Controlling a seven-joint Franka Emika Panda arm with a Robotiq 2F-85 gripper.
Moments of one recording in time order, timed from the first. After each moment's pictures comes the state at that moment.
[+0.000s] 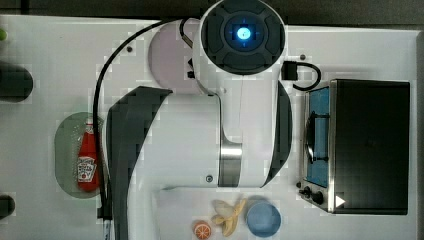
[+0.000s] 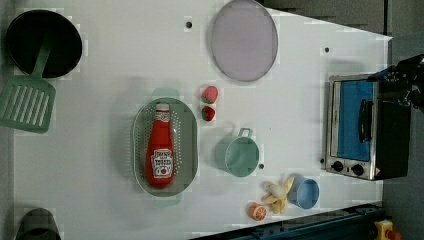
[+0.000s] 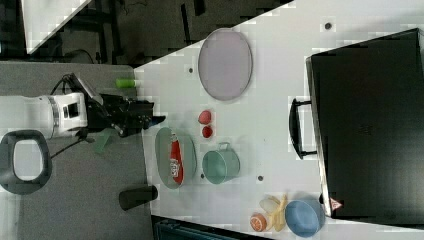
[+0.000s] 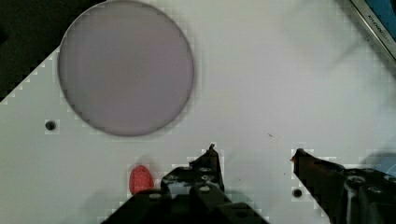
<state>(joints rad) -0.03 0.03 0.02 -1.77 0.02 0.20 -0.05</state>
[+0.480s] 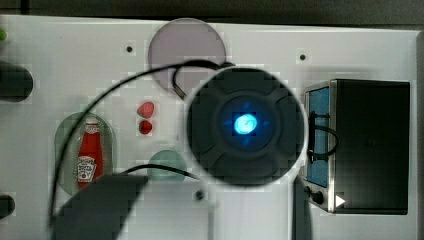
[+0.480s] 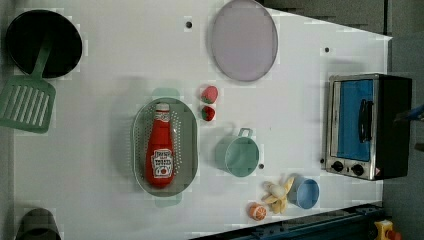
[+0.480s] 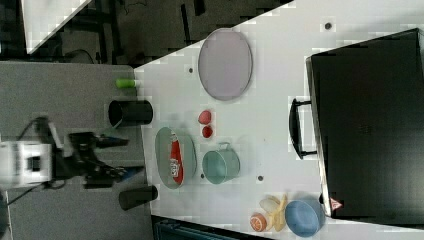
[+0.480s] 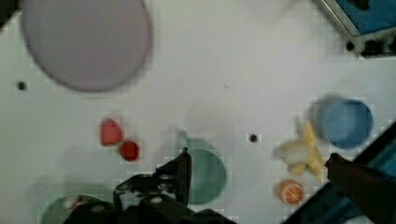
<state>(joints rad) -0.13 -0.20 0.13 -1.82 0.03 0.02 -0.02</state>
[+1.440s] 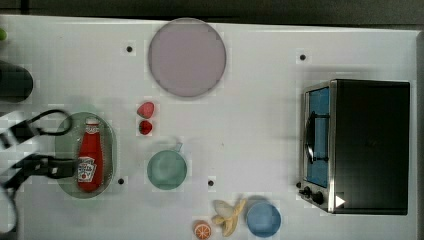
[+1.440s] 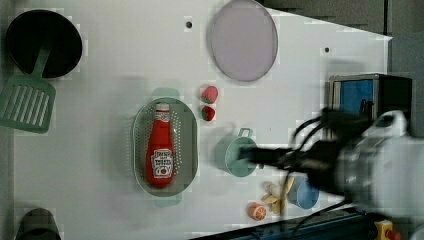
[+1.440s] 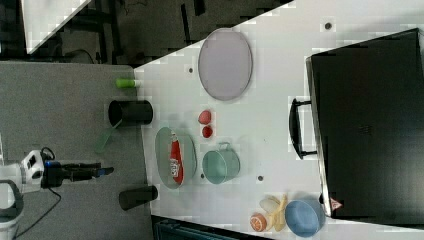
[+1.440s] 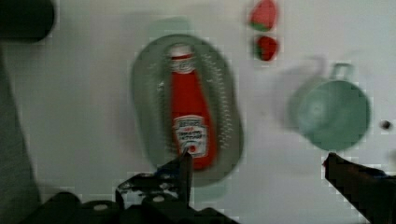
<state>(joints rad) -0.06 -0.01 0.72 -1.86 0.03 0.26 0.00</state>
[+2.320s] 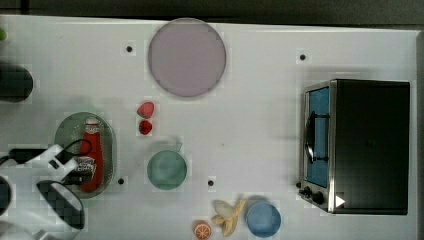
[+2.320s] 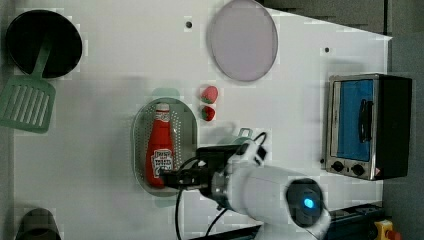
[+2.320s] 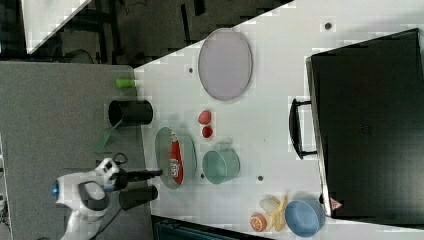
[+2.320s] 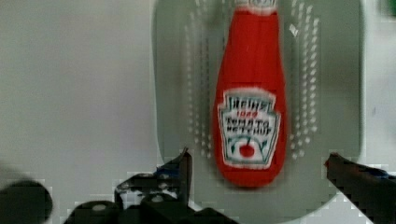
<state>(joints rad) -0.05 0.25 0.83 -2.28 -0.11 0.91 0.06</state>
